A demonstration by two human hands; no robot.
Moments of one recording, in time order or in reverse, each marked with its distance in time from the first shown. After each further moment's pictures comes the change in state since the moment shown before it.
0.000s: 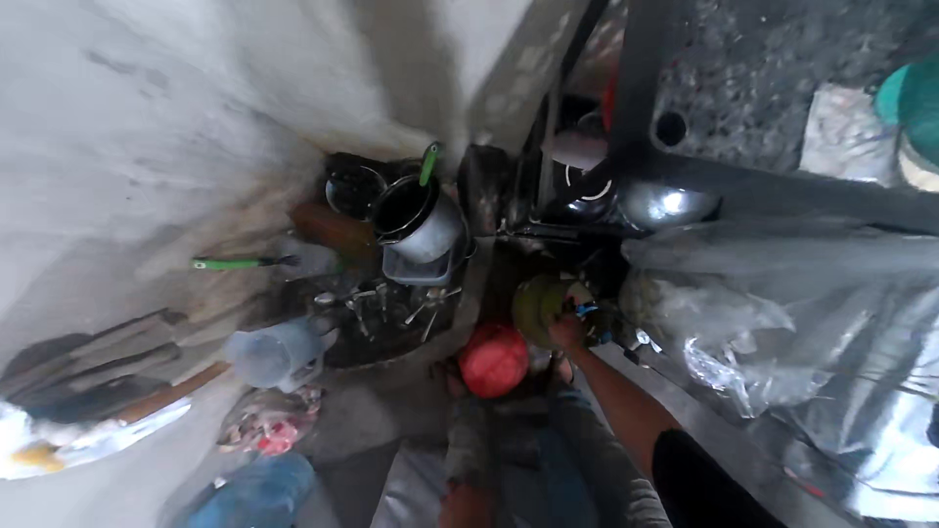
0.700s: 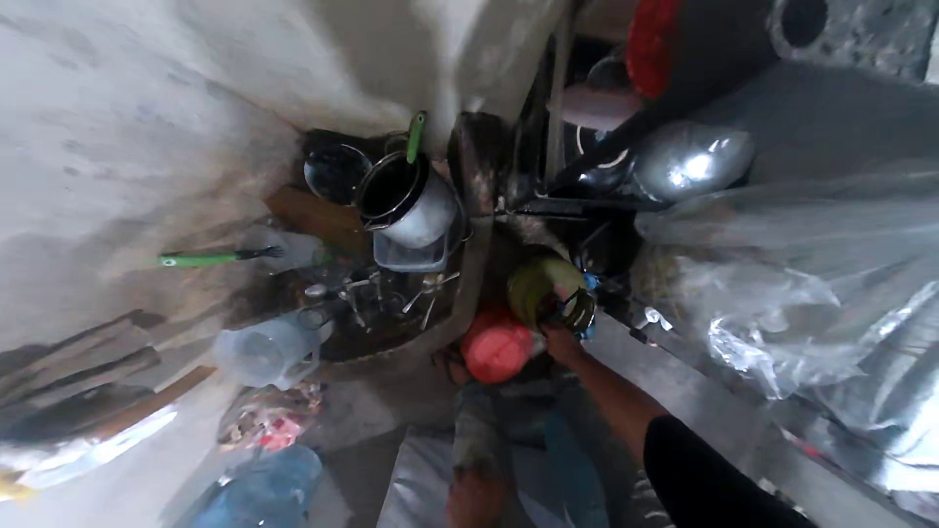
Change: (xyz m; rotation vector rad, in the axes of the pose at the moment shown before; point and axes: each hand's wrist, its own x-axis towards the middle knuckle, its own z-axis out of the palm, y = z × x) left_hand 0.009 -0.009 -0.001 -0.025 -0.038 0.030; right_hand 0.011 0.061 0.079 -0.340 -0.257 -0.336
